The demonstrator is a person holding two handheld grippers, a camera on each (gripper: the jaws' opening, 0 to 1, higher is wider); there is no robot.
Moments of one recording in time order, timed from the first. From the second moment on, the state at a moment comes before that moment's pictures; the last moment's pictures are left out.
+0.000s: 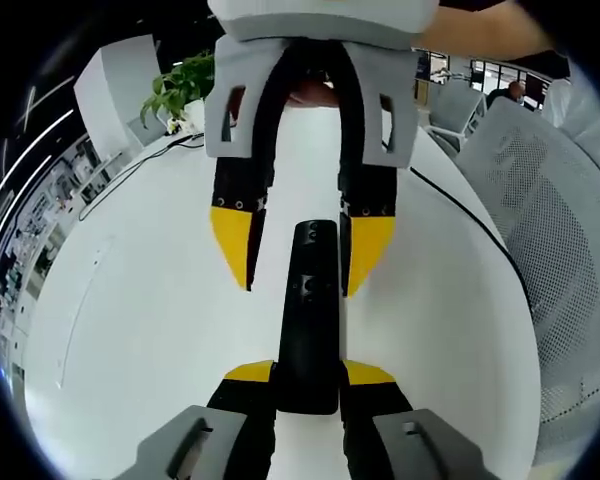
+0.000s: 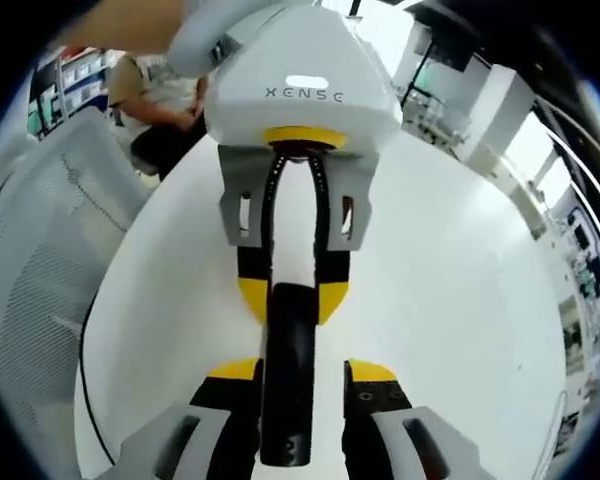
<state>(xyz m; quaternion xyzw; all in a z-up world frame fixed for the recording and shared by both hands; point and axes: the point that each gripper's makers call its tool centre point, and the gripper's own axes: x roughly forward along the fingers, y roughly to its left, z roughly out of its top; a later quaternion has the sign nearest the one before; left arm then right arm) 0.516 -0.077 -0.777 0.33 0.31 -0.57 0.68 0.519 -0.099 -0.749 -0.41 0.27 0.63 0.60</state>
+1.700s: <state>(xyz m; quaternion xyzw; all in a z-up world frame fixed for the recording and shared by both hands) 0.513 -0.079 -0.777 0.33 0.31 -0.58 0.68 0.514 -0.156 -0.768 -0.32 0.28 0.62 0.66</state>
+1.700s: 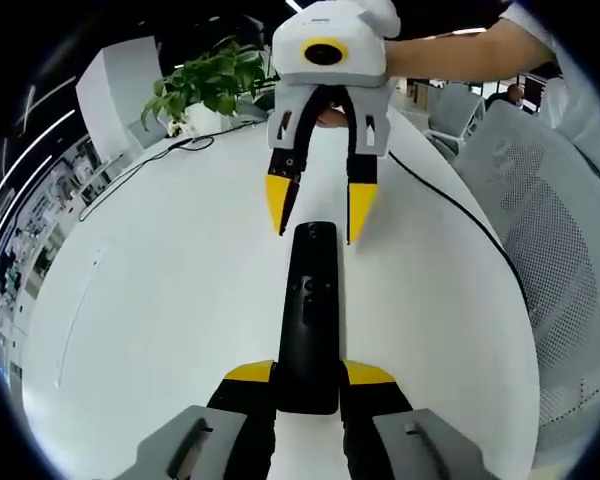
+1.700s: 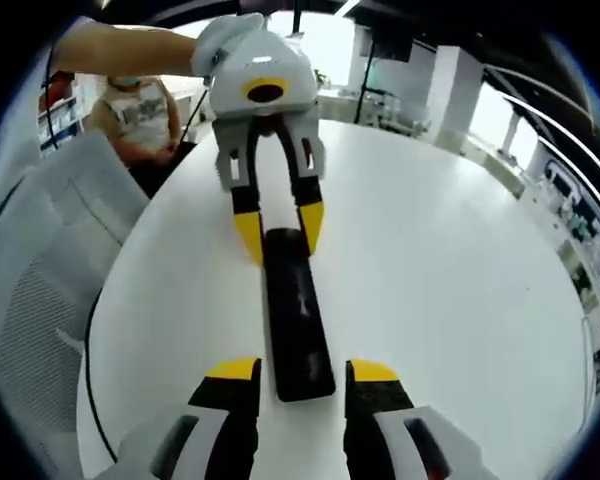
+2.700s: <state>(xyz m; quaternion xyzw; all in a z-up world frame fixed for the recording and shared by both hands) 0.514 -0.079 -0.776 0.33 0.31 -0.58 0.68 0.514 -0.160 -0.778 -0.33 0.27 0.63 0.65</state>
